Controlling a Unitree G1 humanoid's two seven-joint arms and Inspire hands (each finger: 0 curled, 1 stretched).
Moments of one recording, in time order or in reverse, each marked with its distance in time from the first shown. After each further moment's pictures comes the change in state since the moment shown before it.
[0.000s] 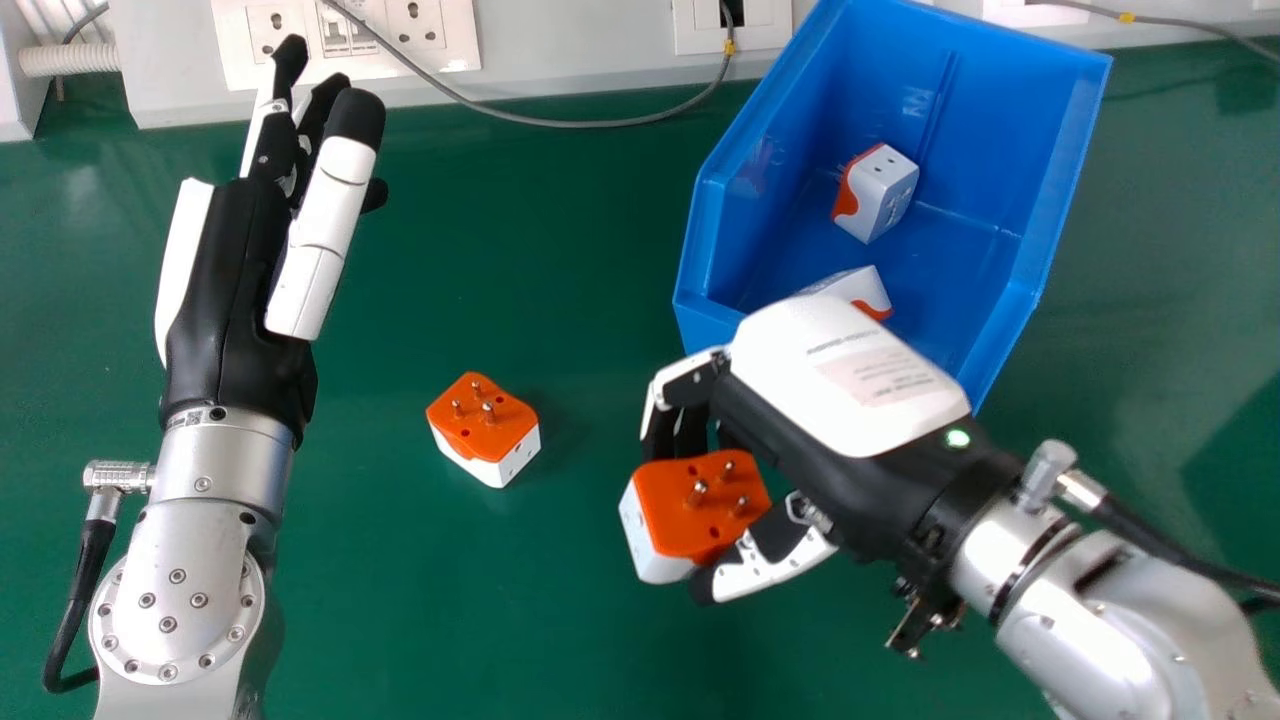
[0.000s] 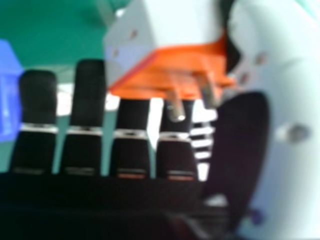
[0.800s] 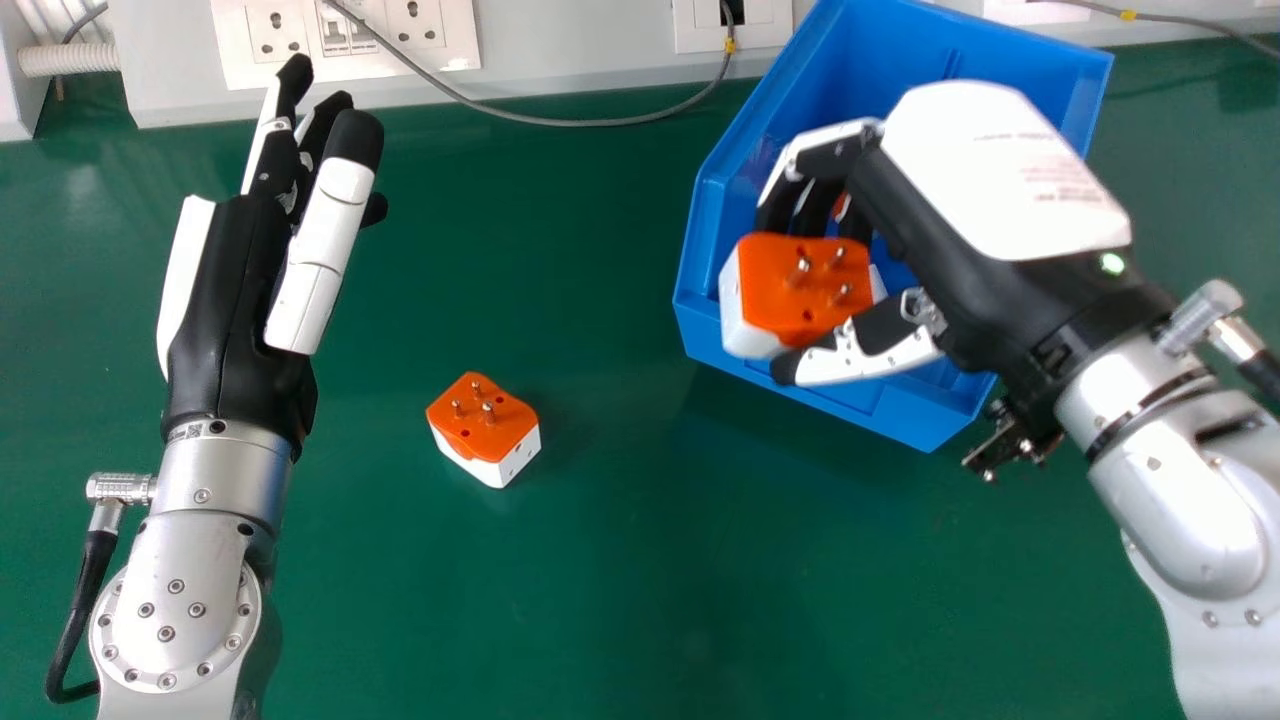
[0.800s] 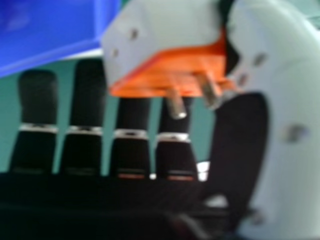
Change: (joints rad) left arm 0.008 0.000 0.010 0.048 -0.019 -0.039 -0.014; right arm -0.188 0.013 -0.150 0.061 -0.035 0.110 -0.056
